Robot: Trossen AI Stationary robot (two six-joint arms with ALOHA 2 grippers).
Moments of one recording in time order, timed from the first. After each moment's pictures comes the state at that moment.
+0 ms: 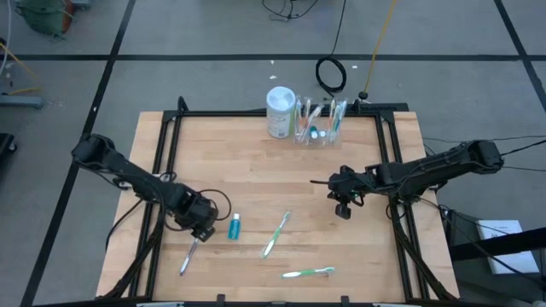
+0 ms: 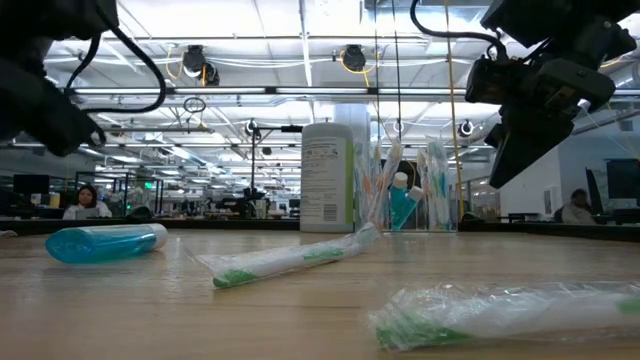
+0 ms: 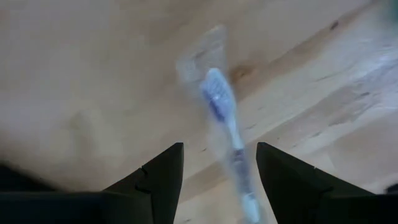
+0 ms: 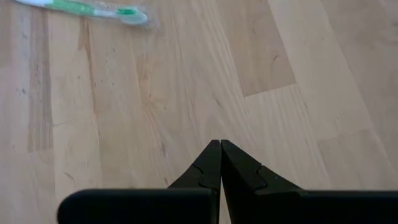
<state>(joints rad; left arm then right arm) -0.43 1.31 0.66 -0.81 0.32 -1.38 0.10 1.12 0.56 -0.39 0.05 0.35</state>
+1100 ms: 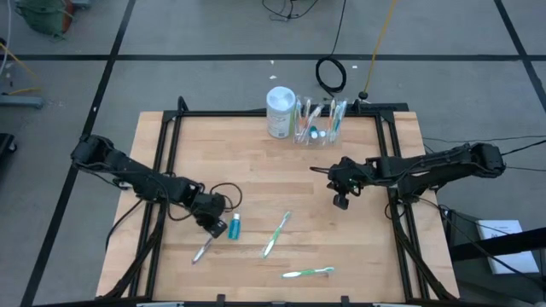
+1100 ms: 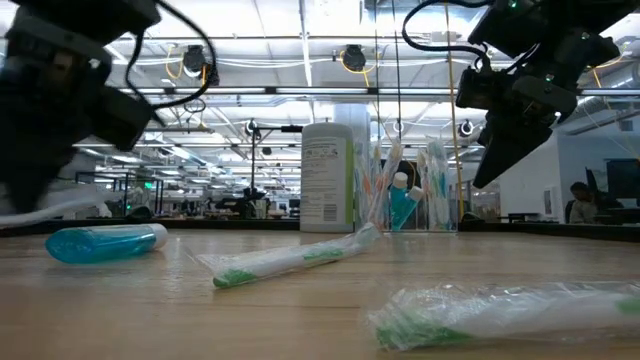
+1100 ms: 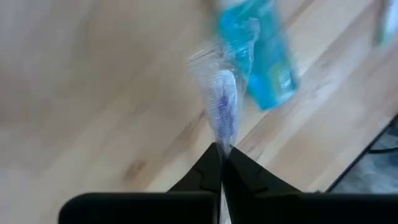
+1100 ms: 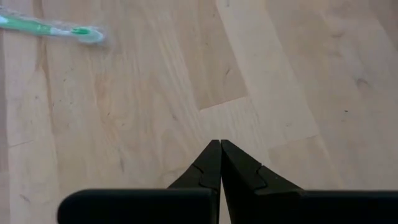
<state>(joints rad) -0.32 1.31 0.59 -0.42 0.29 -1.20 -0.02 1.10 0.56 -0.39 0.05 0.26</state>
